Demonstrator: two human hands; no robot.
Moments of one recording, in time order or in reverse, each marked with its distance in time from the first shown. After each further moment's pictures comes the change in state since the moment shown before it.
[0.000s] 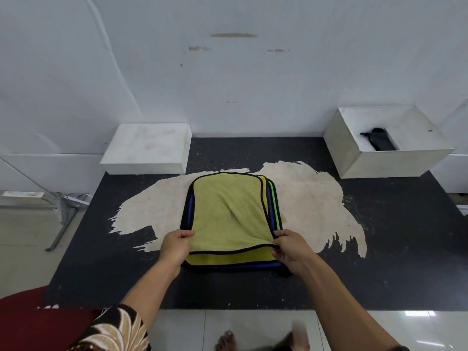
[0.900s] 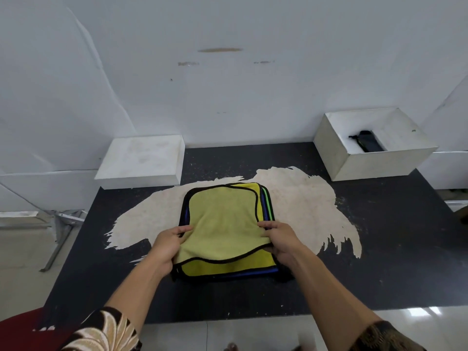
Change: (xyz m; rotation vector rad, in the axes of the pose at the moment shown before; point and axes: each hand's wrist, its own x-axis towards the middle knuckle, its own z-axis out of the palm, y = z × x) left_hand -0.004 0.040 -0.017 -0.244 -0.188 -0.065; right_hand 0.000 -0.026 0.017 0.075 -0.072 -0.114
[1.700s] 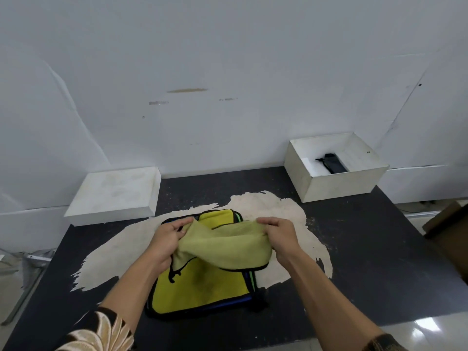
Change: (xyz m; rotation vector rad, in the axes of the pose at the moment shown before) left_hand -0.010 0.070 0.074 0.035 -0.123 0.258; right_hand -0.017 -0.067 -0.058 -0.064 0.195 -0.315
